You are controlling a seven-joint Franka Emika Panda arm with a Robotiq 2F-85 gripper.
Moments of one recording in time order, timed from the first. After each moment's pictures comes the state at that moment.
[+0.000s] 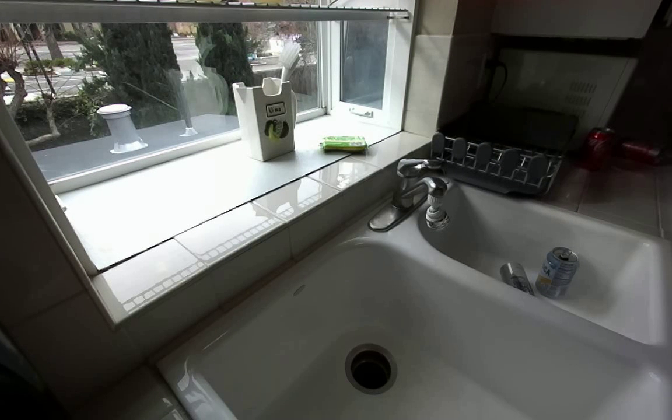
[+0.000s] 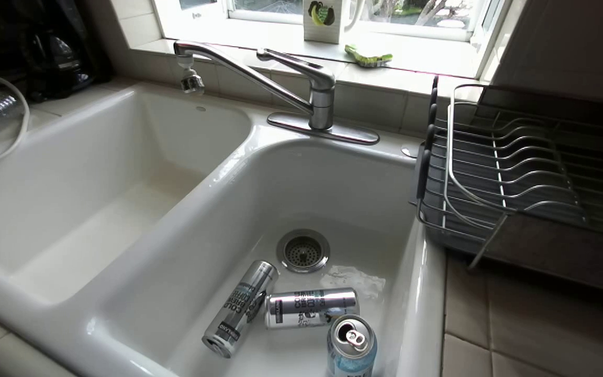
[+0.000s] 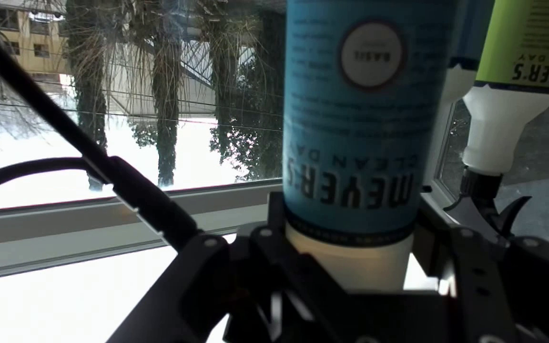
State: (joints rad) arm -0.09 0.40 -0.05 -0.98 1.33 2.39 -1.37
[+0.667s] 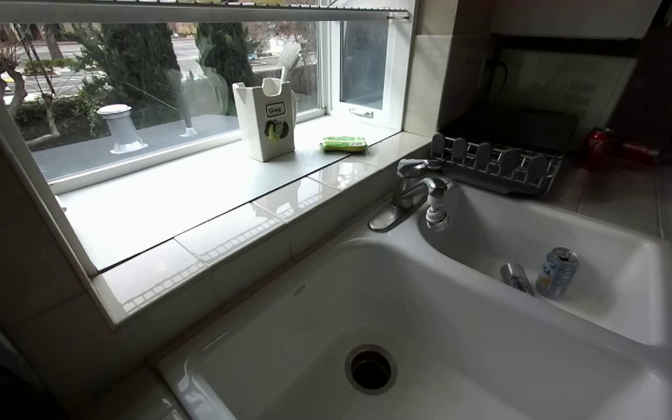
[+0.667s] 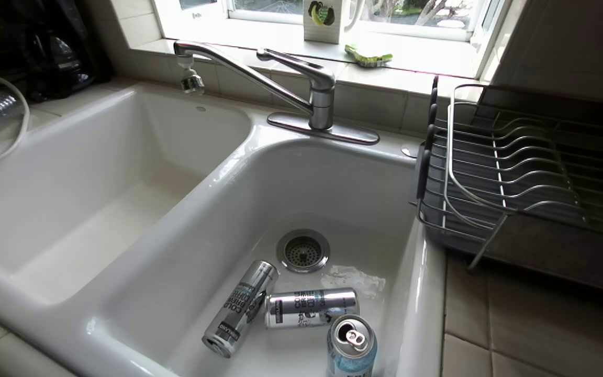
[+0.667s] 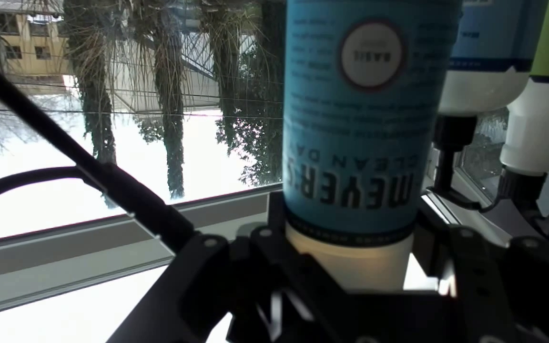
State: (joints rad) arm -0.10 0.57 -0.05 -0.75 1.33 2.39 -1.26
